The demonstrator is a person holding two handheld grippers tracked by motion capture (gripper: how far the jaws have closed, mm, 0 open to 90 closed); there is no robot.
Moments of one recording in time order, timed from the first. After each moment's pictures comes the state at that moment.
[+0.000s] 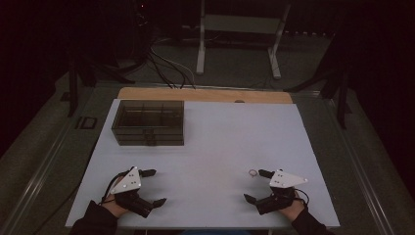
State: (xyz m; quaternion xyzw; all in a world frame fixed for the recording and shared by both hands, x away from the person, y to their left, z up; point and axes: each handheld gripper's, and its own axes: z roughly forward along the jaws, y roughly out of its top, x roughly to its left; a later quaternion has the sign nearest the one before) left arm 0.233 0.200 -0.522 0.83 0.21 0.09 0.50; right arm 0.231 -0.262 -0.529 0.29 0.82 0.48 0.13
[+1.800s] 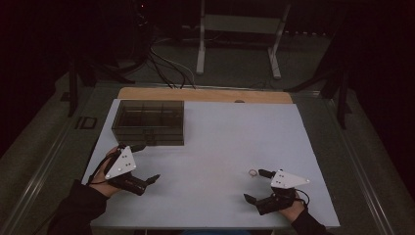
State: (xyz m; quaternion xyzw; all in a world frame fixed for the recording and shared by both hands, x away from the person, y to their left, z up) left arm 0.263 0.209 -0.461 0.85 0.17 0.23 0.44; right arm 0.229 -0.261 -0.526 0.29 0.81 0.49 0.13
